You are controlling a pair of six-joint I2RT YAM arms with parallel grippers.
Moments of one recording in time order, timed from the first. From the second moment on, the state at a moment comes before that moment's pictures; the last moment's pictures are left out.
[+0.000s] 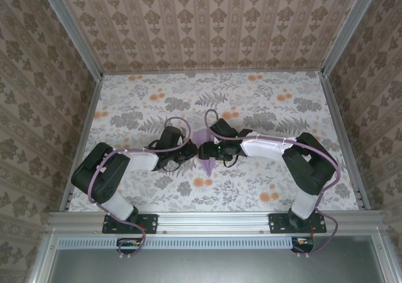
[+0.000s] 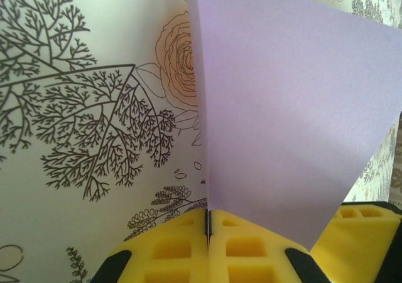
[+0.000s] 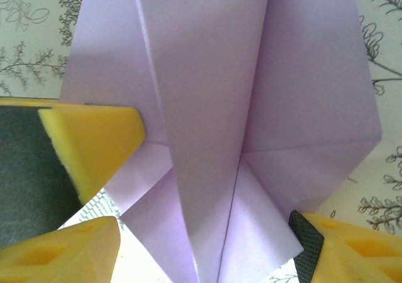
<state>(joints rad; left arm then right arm) -0.63 1.60 0.58 0.27 0.34 -0.97 0.73 1.75 1.03 -0.32 -0.20 0.73</state>
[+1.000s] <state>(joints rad) -0.63 1.60 0.58 0.29 0.36 -0.98 0.78 1.80 1.07 -0.36 -0.15 0.73</state>
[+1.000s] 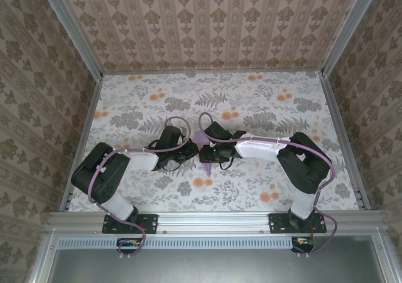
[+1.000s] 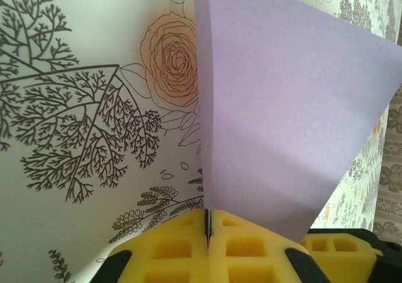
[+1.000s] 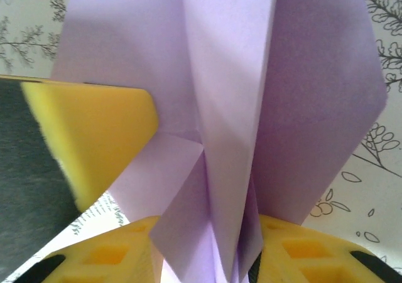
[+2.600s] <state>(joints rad) -0.49 1.24 0.71 -0.46 -0.06 -0.75 0.76 1.90 1.22 -0.66 0.10 0.66</state>
